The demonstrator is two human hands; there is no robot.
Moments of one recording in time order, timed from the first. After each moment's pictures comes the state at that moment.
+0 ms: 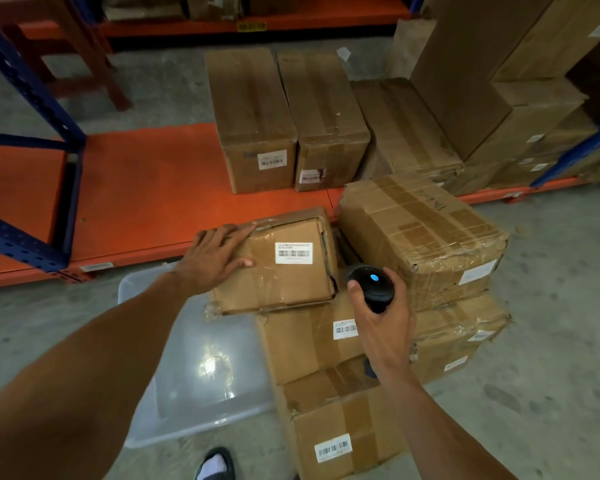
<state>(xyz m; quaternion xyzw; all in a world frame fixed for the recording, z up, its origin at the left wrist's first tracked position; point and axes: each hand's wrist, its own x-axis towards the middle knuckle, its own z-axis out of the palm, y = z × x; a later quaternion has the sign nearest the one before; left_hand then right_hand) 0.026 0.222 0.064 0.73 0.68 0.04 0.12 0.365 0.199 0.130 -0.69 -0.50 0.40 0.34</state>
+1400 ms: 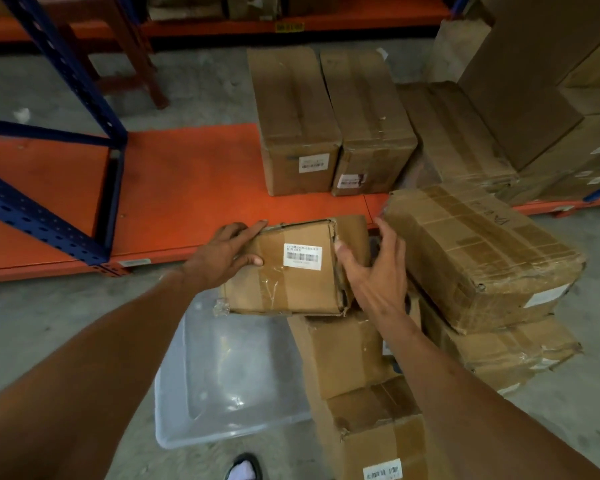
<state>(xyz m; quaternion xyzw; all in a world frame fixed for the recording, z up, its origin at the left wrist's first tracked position) -0.048 0.209 0.078 0.66 0.69 0.10 0.27 0.249 0.259 0.128 -0.63 -0.63 0.36 0.26</state>
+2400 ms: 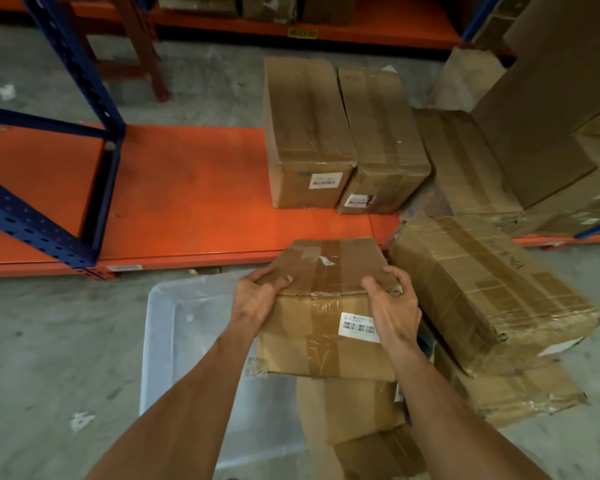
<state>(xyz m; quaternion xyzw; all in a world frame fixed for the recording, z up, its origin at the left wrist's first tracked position) 0.006 0.220 0.054 0.11 0.70 0.48 0.51 0.210 0.277 0.119 -0.74 -0.46 0.43 0.24</state>
